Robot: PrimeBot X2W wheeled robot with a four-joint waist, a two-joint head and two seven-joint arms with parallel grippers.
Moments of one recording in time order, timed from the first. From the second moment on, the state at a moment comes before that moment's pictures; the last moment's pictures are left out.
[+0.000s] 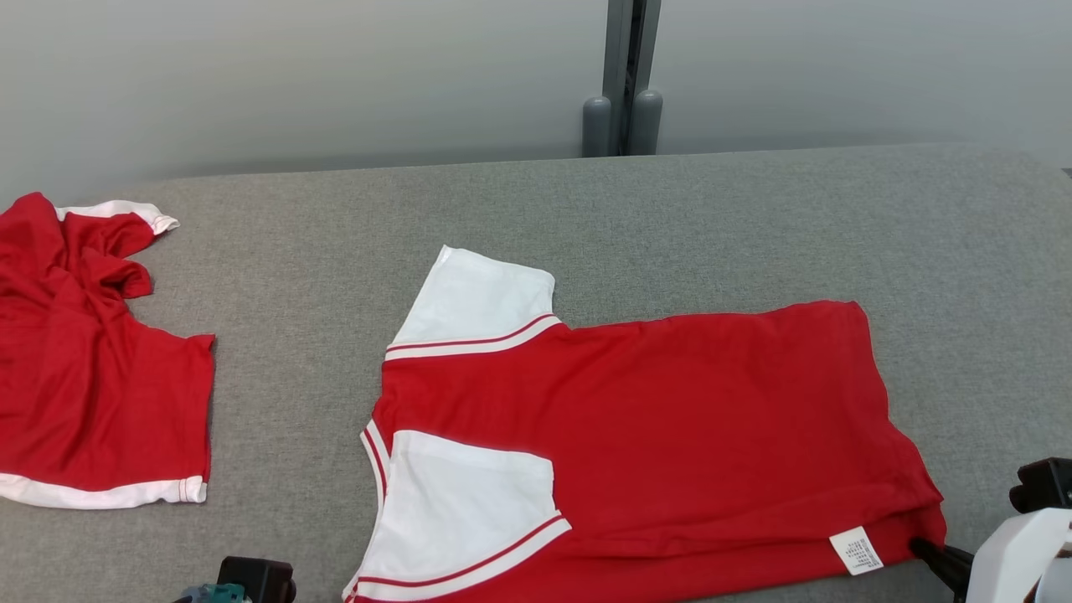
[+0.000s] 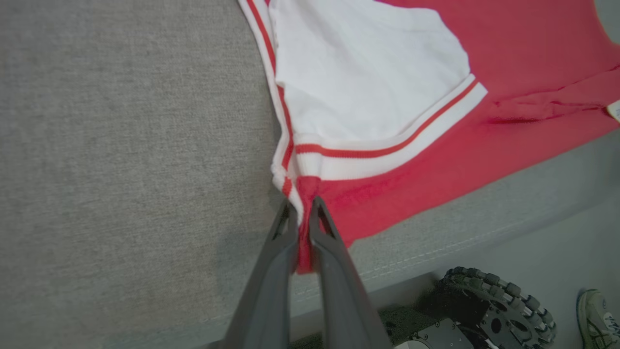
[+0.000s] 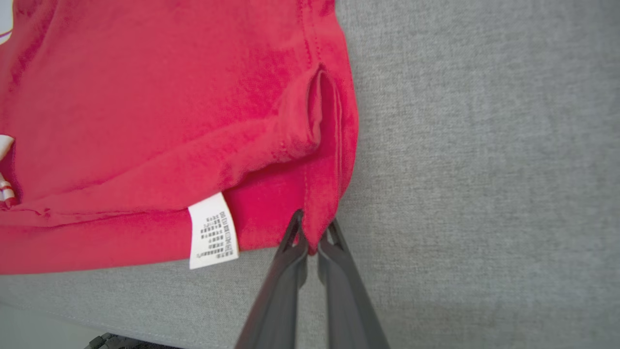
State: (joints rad) left arm -0.02 0.65 -0.80 -0.09 -1.02 0.35 0.20; right arm -0.03 -0.42 0.14 0.30 0.75 0.13 0.52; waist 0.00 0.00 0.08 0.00
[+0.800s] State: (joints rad) left arm -0.01 0.68 -0.80 -0.13 -1.02 0.40 0.22; right arm 0.12 -0.25 -0.12 0.00 0.58 0.13 0.79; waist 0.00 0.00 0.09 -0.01
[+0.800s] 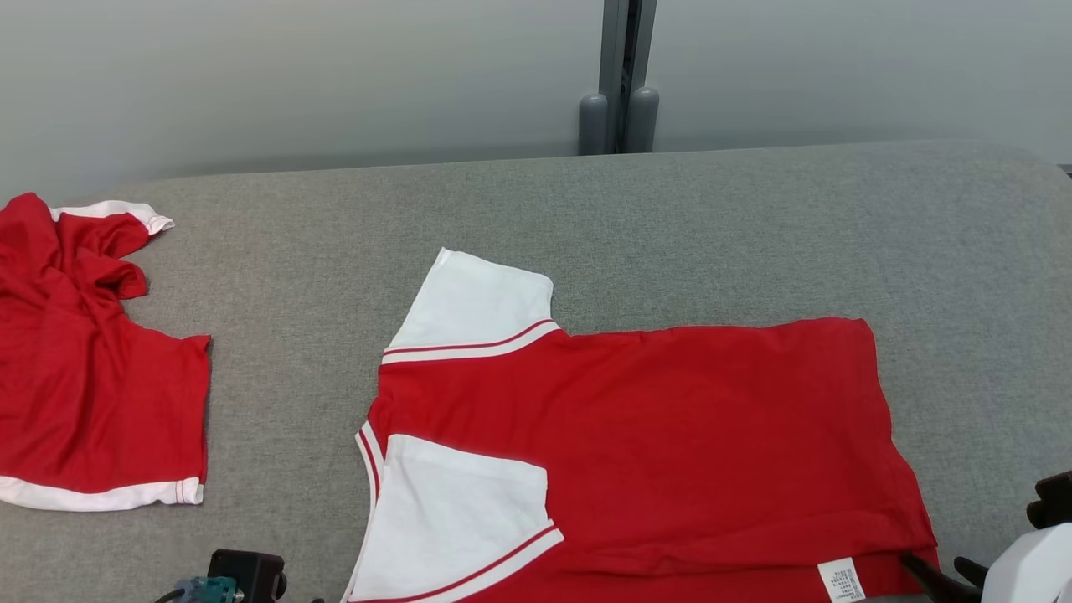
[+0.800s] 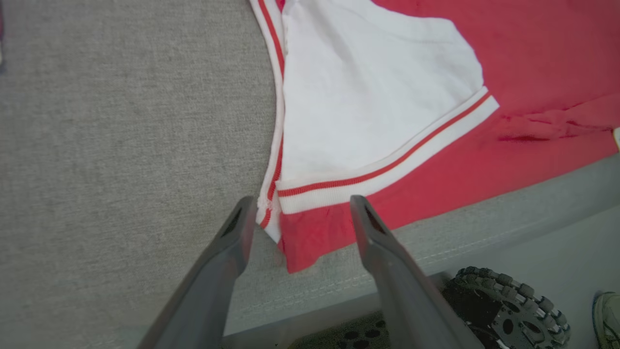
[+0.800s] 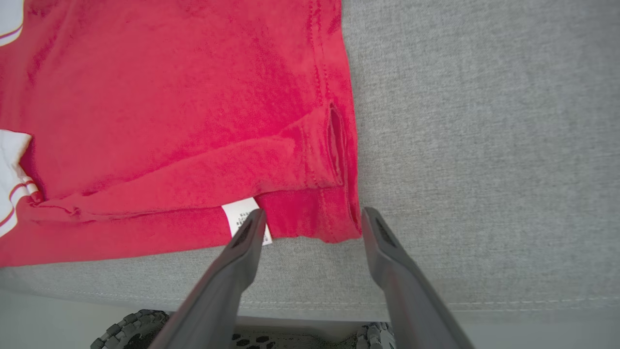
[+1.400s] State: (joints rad) left arm -0.34 0.67 -0.74 -0.06 -0.91 0.32 0.21; right arm -0.14 -0.22 -0.17 0.02 0.51 0.13 0.61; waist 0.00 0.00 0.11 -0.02
